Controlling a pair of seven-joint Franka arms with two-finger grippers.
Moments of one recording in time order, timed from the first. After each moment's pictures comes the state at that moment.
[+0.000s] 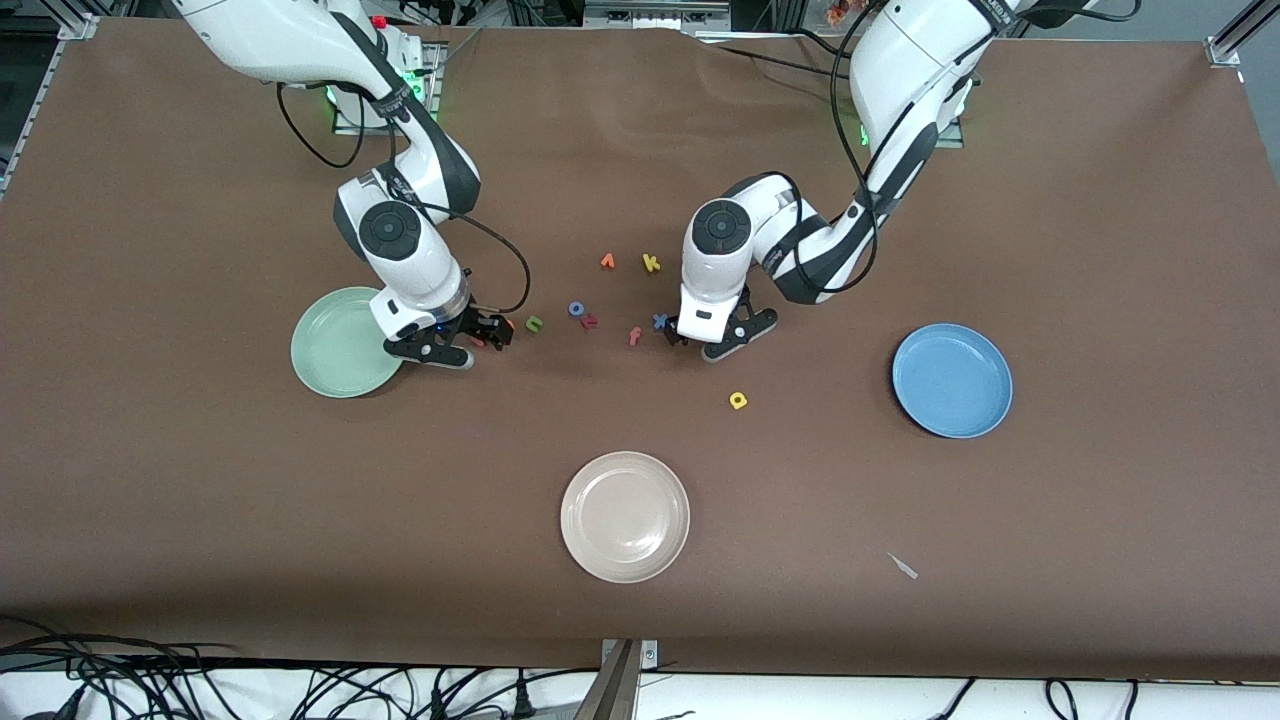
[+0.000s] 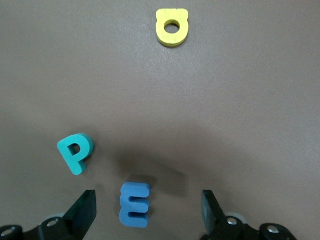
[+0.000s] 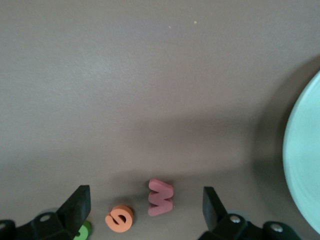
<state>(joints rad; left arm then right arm) -0.36 0.66 -0.37 -1.85 0.31 2.42 -1.48 0.18 0.43 0.27 -2.15 -0.22 2.58 0.79</state>
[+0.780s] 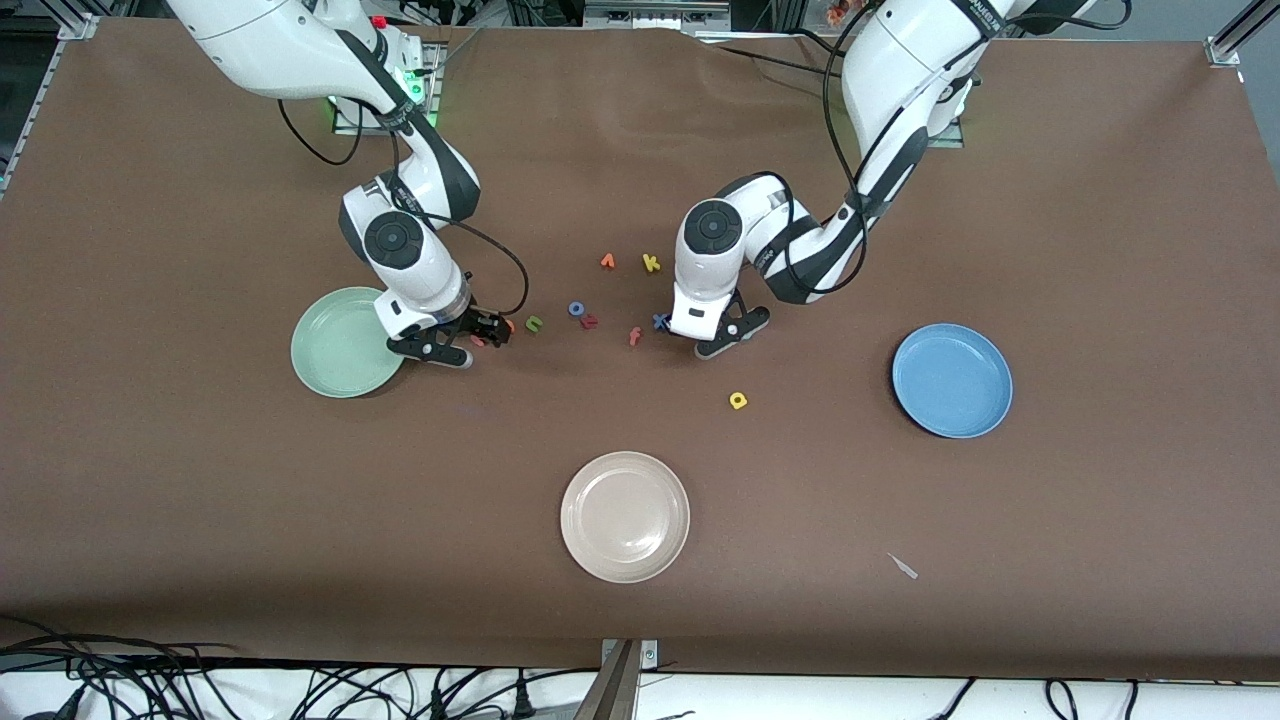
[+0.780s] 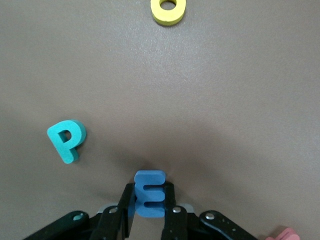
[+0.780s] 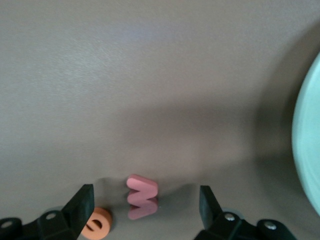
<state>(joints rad) -0.38 0.68 -0.38 -1.84 0.31 2.42 -1.49 0.18 0.46 0.25 -2.20 -0.22 2.64 0.81</state>
